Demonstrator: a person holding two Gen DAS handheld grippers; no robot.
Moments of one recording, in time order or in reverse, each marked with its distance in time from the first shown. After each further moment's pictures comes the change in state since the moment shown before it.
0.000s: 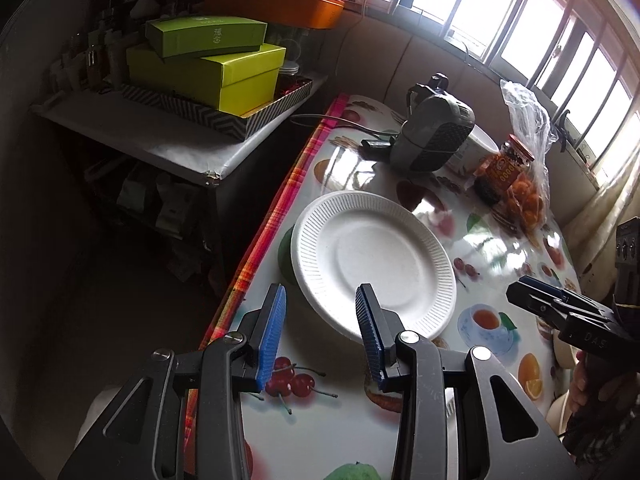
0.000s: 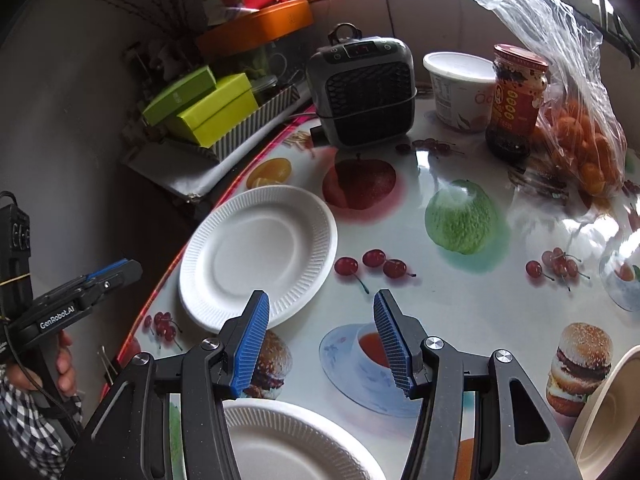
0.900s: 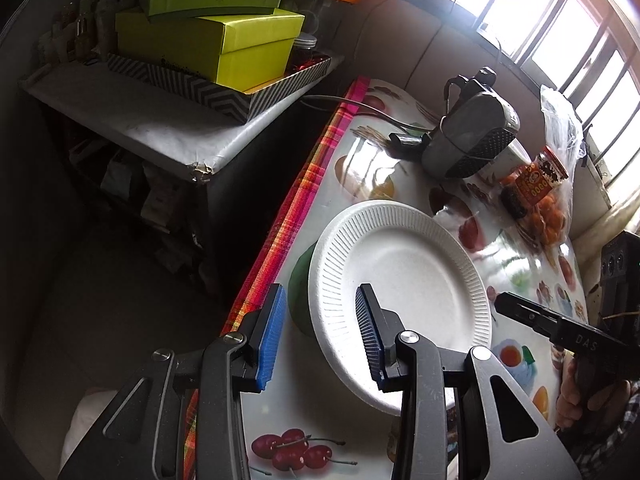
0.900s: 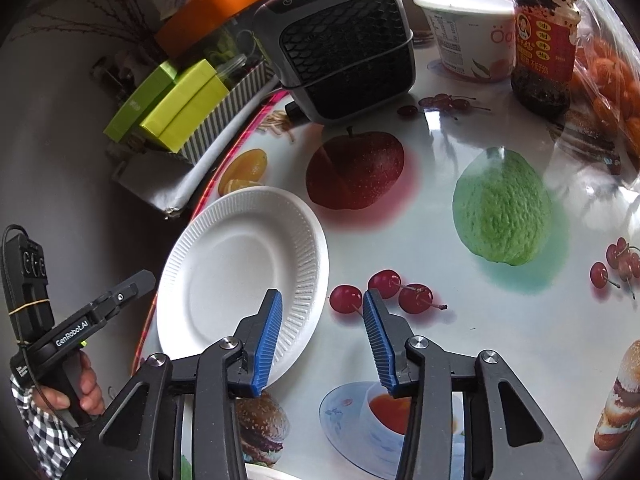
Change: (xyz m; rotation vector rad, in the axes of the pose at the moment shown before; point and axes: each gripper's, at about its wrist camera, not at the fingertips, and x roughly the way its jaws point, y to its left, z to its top) left arm 0.063 0.023 0.027 -0.062 0.073 -0.008; right arm 0.067 -0.024 0.027 0.148 0.107 0.076
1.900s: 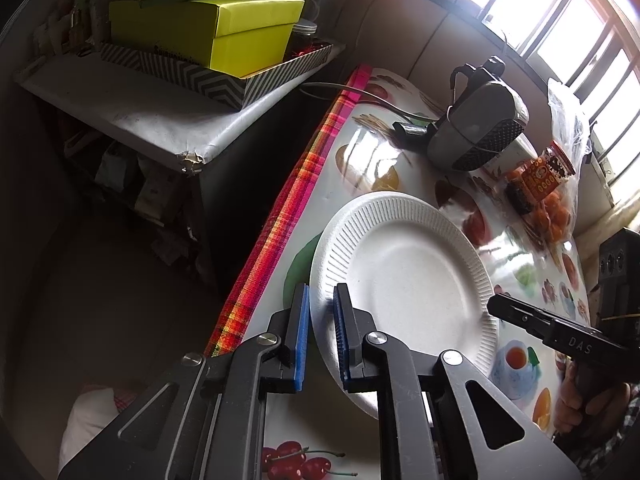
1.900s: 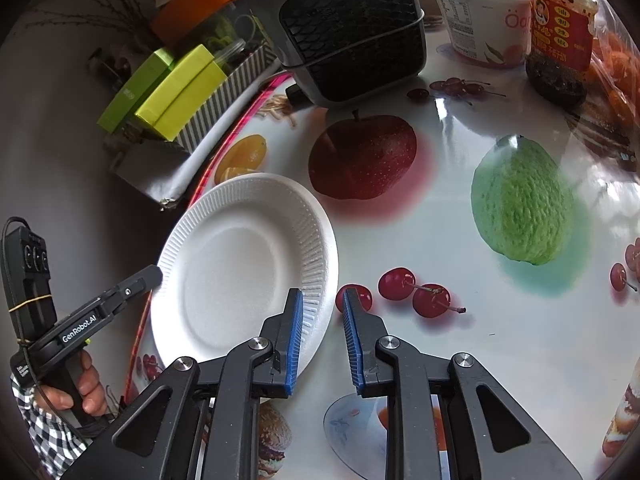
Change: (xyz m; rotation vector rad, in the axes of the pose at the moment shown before) left arm 0.014 0.000 0.001 -0.005 0.030 -0.001; right arm 0.018 0.002 0.003 0.002 0.037 0.007
